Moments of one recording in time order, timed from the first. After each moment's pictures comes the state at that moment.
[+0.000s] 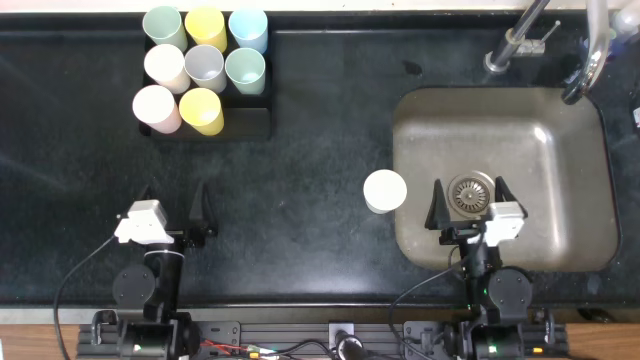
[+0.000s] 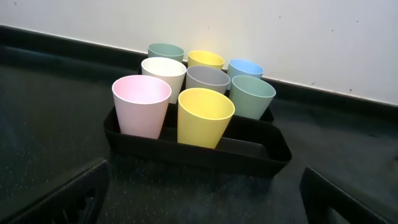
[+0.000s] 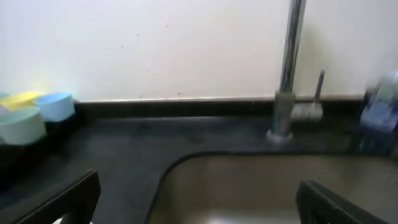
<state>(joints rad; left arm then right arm) -0.01 0.01 0.01 -0.08 0.00 -0.21 0.05 0.01 0.04 -0.04 -0.03 0.13</state>
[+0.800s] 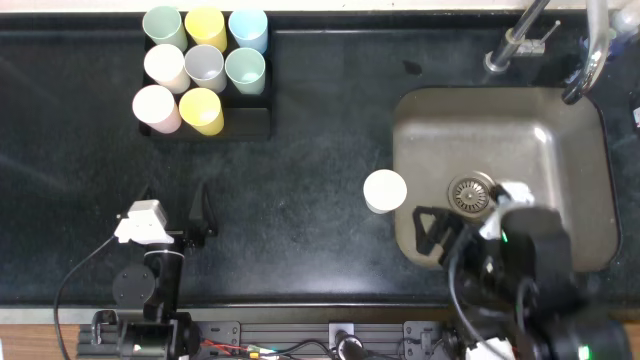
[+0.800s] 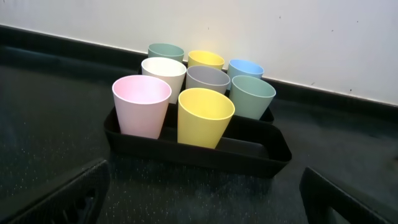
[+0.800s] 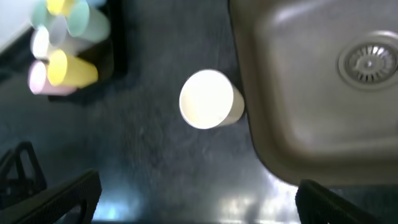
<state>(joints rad) -0.01 0.01 0.01 -0.08 0.00 -0.21 0.29 0.75 1.10 -1.24 -0.15 0.64</state>
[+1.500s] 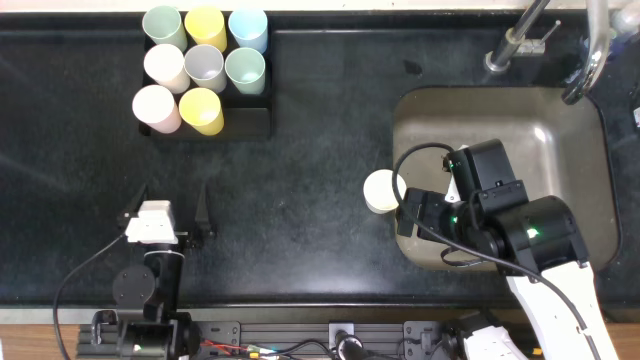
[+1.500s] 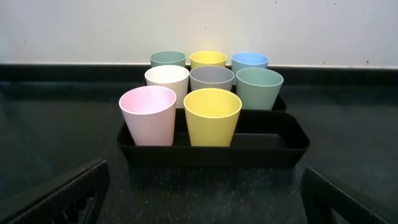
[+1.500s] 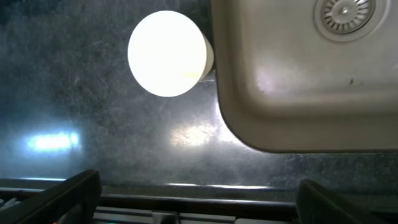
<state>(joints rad) -0.01 0.01 0.01 -0.08 0.00 0.00 0.32 1.07 1.18 -1.38 -0.13 0.50</state>
